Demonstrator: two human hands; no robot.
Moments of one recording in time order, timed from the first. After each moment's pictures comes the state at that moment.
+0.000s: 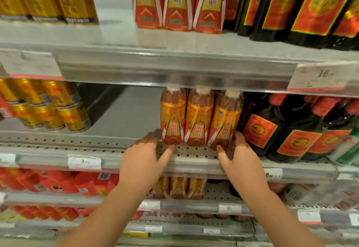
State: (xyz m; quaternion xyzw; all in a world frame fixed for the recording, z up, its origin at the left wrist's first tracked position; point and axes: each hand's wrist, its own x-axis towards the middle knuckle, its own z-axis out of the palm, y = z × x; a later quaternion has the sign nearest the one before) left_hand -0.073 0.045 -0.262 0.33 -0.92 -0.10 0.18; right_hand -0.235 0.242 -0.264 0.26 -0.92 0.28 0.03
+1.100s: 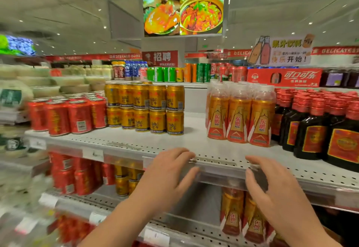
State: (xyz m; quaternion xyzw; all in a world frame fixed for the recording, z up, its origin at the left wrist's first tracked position) left_hand 0.027 -0.006 -0.017 0.17 -0.94 -0.05 0.31; right_hand -0.152 0.190 -0.026 0.48 -0.76 0.39 0.18
